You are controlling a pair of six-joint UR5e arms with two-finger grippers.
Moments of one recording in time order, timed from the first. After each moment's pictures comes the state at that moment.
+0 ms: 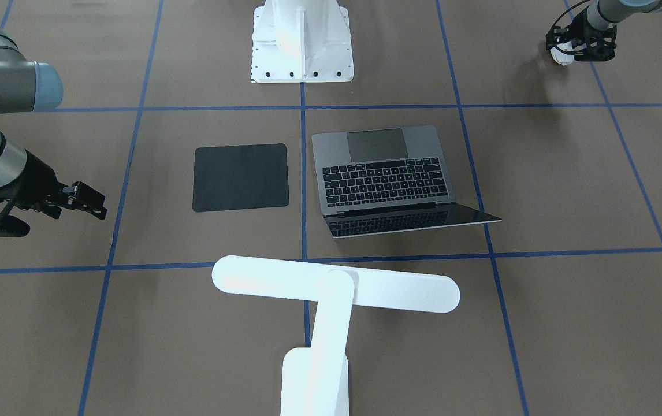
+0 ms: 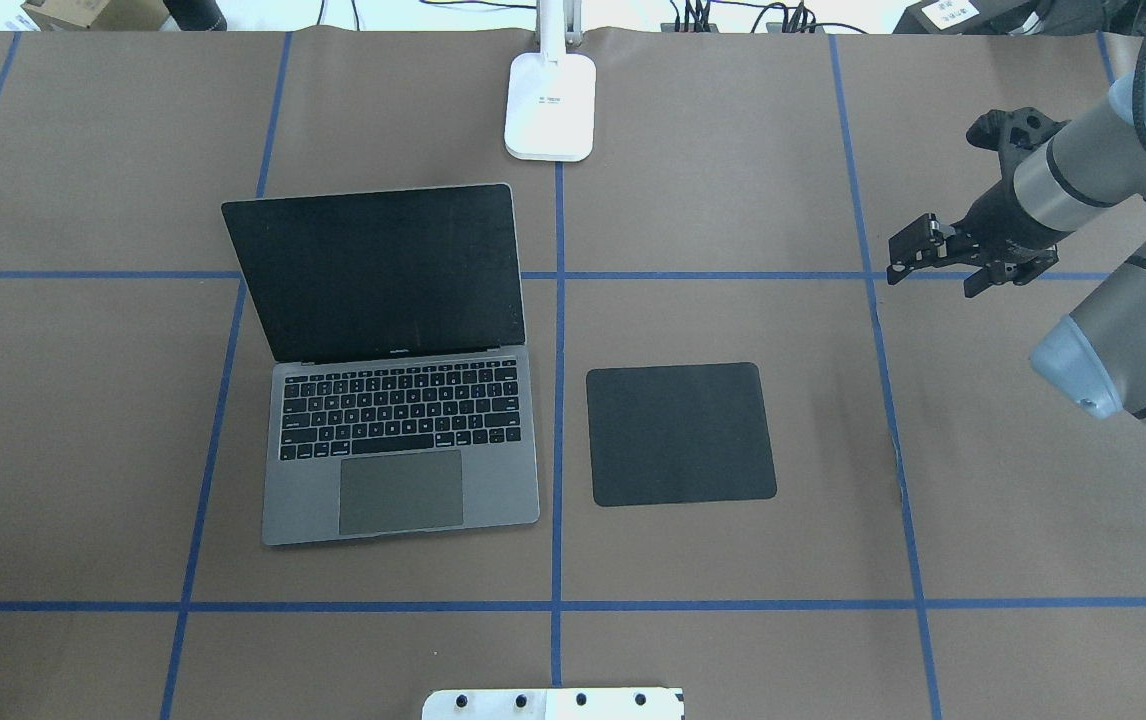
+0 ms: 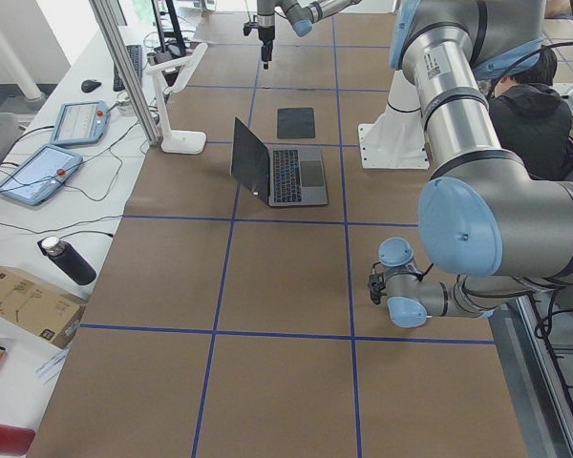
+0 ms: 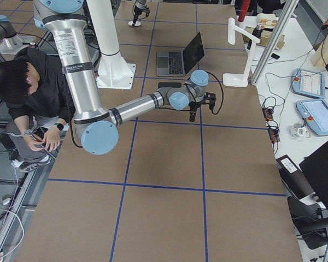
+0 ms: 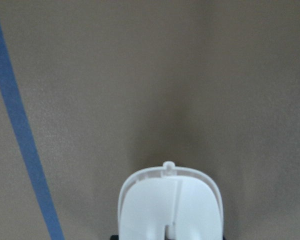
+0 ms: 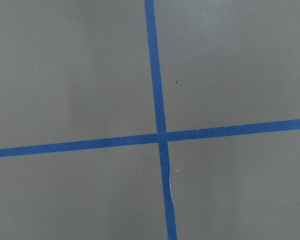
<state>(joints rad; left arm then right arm) 0.00 -0.85 -1.75 -2.87 -1.98 -1.54 0.98 -1.33 1.69 -1.29 2.28 0.95</state>
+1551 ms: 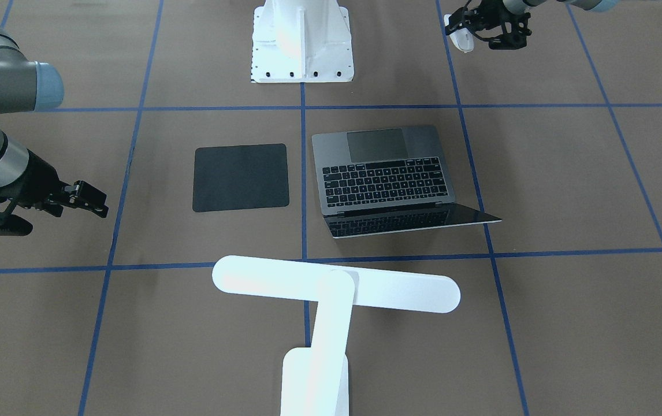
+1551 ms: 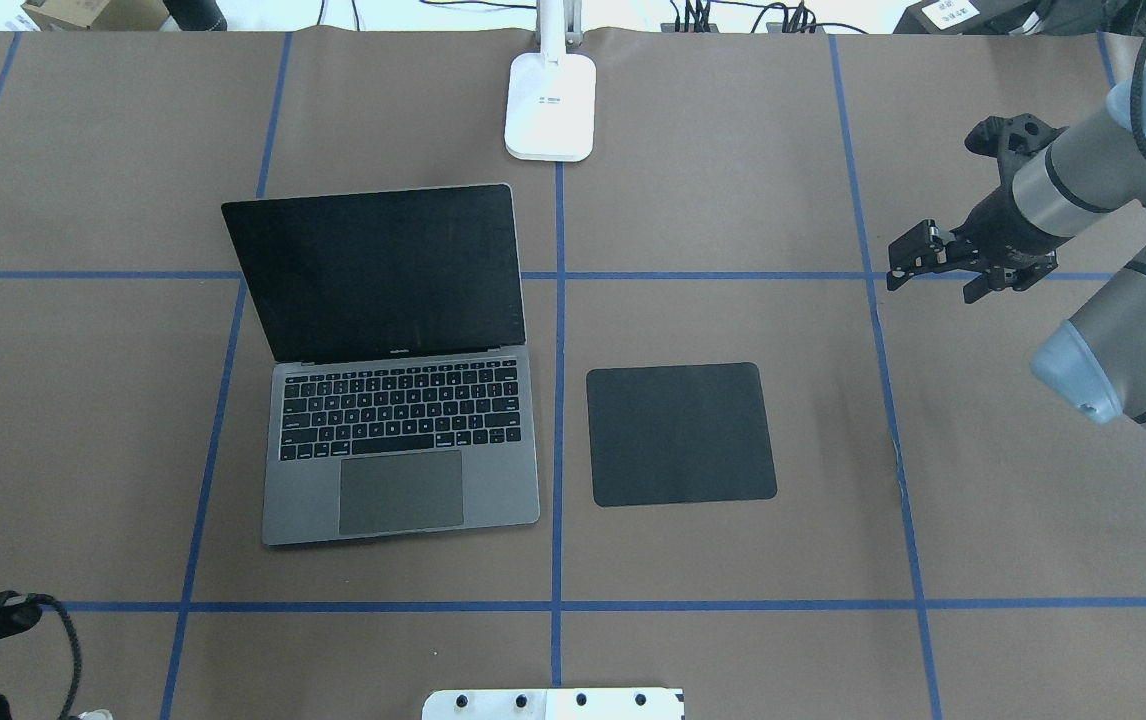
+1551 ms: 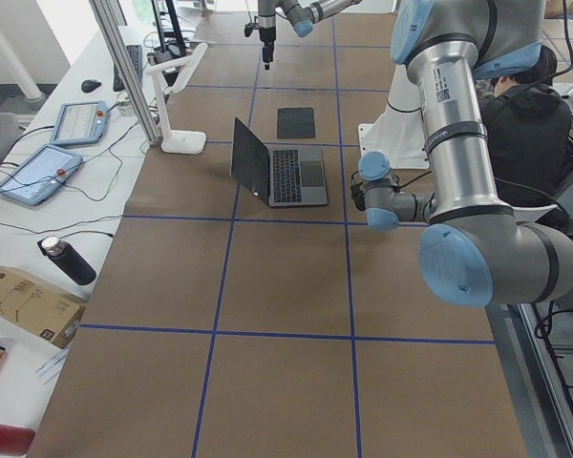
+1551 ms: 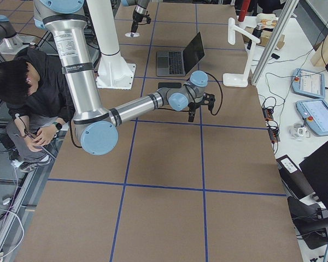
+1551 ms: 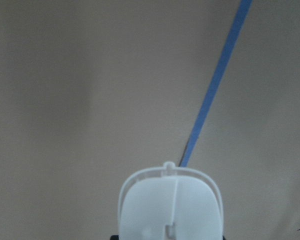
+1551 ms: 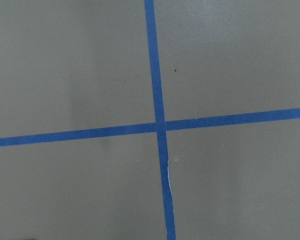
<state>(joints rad) -0.20 -1.21 -2.13 -2.48 -2.14 -1.74 0.97 -1.33 1.68 -1.29 2.28 0.95</state>
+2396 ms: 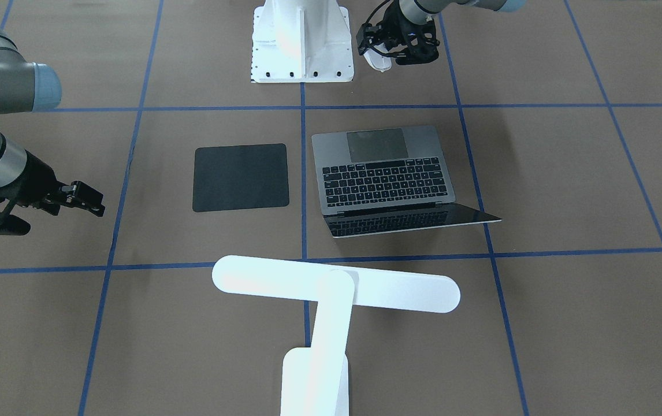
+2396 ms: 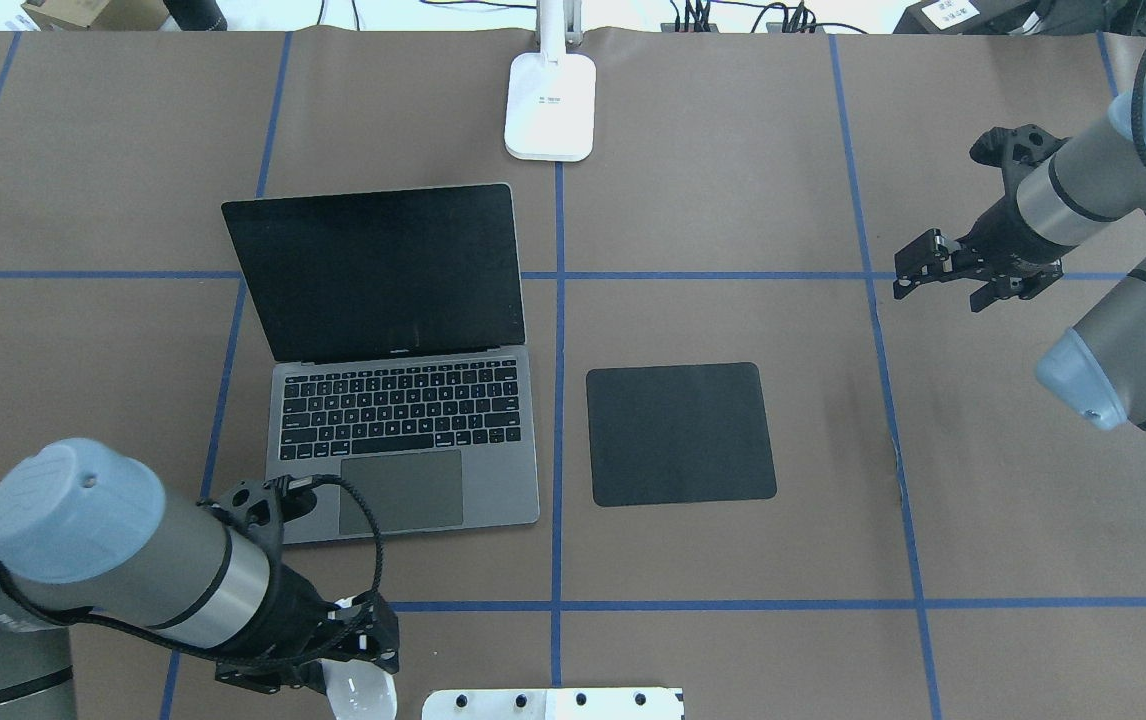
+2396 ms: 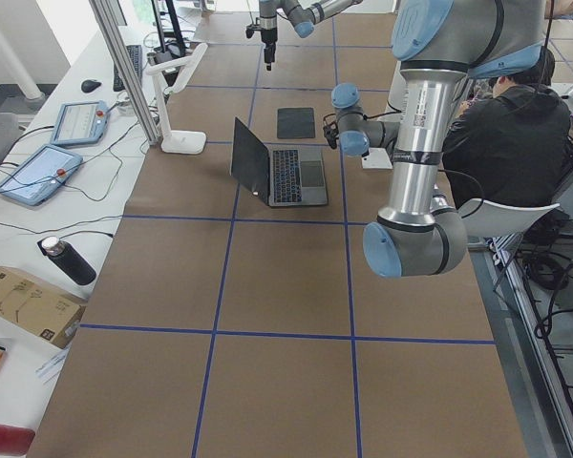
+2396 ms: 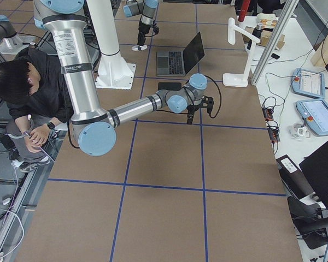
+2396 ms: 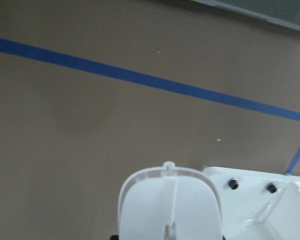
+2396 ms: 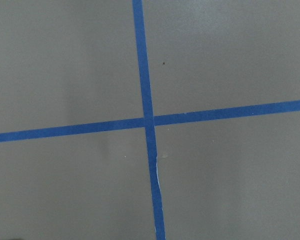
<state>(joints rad) -0.31 -1.85 -2.12 -1.81 -2.14 -1.73 0.97 -1.36 1.68 -1.28 2.28 0.95</state>
